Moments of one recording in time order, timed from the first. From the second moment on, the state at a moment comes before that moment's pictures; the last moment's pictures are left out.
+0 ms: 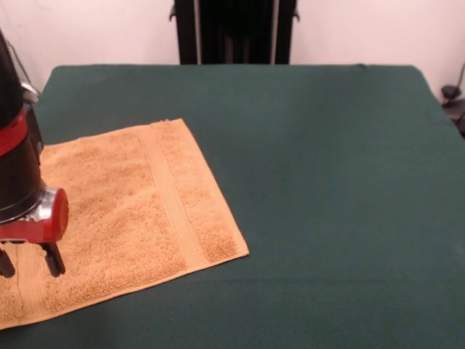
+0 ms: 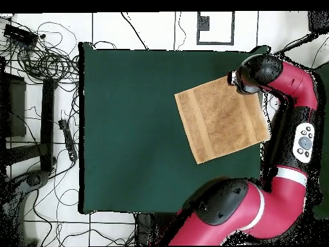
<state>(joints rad) -0.52 -0.06 0.30 0.49 -0.34 1.14 1.36</state>
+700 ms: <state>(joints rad) -0.48 -0.06 0.25 0.53 -0.27 1.08 1.40</state>
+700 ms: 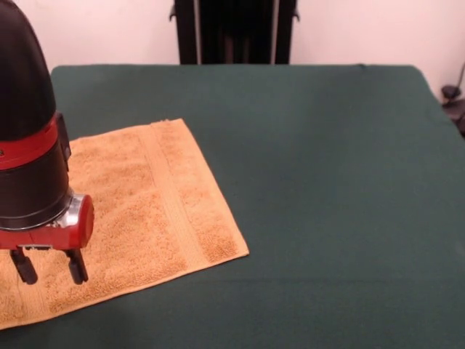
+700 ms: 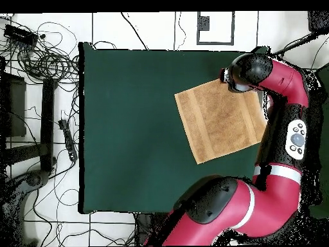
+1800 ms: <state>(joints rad) -0.47 -0.02 0.25 0.44 -0.25 1.08 1.40</state>
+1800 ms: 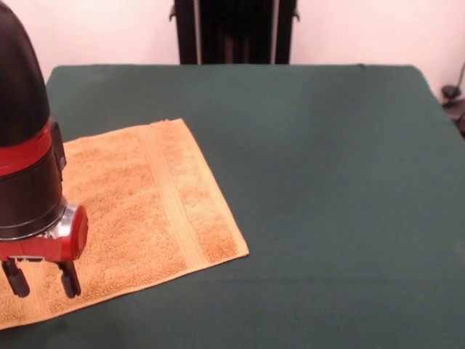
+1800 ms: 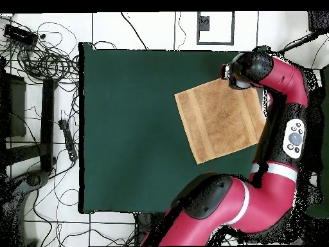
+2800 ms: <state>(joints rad) -0.52 -0.13 0.22 0.77 -0.24 0.88 1.40</state>
